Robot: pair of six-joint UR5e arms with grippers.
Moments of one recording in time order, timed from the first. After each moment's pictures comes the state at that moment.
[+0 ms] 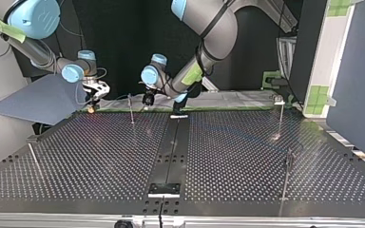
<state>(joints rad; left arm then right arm) -0.71 -2.93 -0.81 -2.68 -1.89 -1.78 1.66 -0.56 1.50 -0.77 1.41 1.85</state>
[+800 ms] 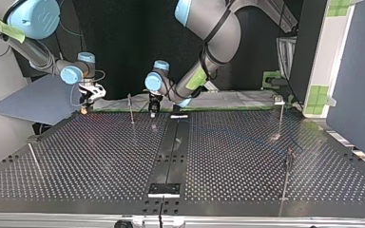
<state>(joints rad) -0.67 -2.93 -0.78 -2.68 -1.95 -1.76 1.66 -0.56 1.48 -0.77 1.51 1.89</state>
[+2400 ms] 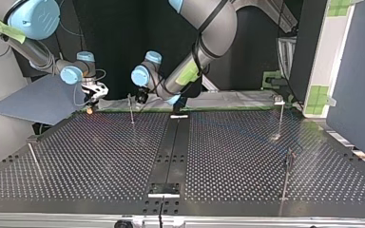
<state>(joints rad) -0.75 -2.86 -0.80 -2.87 -1.87 -1.60 1.65 -0.55 1.48 -0.75 1.40 1.89</state>
